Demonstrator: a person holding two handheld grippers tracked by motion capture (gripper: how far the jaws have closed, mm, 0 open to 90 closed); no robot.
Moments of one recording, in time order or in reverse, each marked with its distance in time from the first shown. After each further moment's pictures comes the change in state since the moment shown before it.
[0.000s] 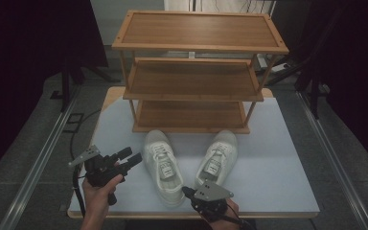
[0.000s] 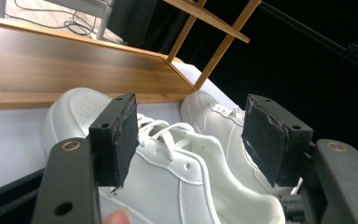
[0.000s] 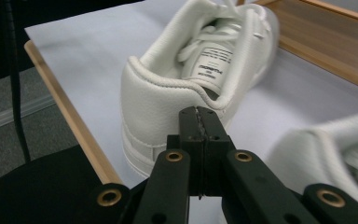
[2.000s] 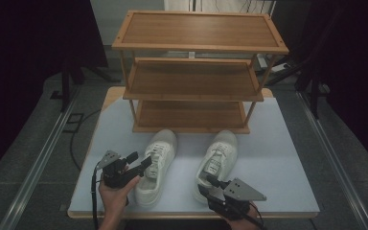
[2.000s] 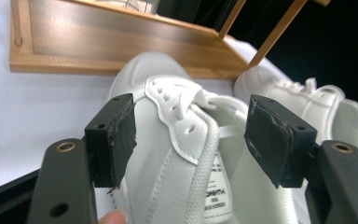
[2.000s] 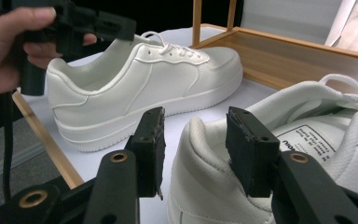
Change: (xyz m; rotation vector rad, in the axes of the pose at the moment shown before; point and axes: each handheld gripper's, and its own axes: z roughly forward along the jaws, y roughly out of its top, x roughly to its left) left arm 0.001 -0.035 0.044 0.086 0.232 0.049; right arm -0.035 -0.015 -0.044 -0.173 -0.072 0.107
